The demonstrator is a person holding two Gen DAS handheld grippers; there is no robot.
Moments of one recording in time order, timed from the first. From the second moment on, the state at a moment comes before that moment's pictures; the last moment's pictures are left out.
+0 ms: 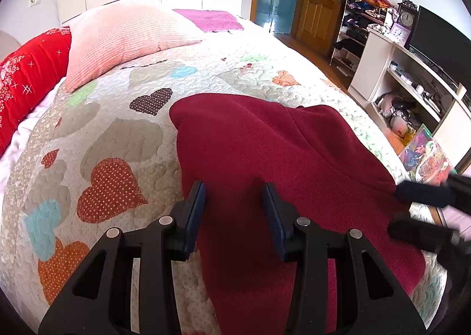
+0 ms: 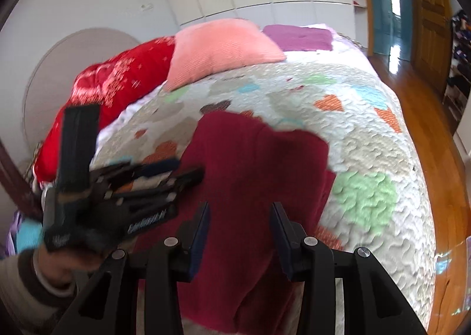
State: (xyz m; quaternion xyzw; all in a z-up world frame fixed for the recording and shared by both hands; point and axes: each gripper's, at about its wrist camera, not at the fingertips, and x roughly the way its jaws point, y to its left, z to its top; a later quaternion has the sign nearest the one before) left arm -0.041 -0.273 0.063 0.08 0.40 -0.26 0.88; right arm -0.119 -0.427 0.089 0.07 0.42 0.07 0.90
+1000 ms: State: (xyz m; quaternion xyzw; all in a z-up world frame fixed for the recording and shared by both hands) left arm -0.069 -0.249 0.068 0.01 0.43 -0.28 0.86; right arm -0.134 -0.436 0.074 0.07 0.41 0.00 0.91
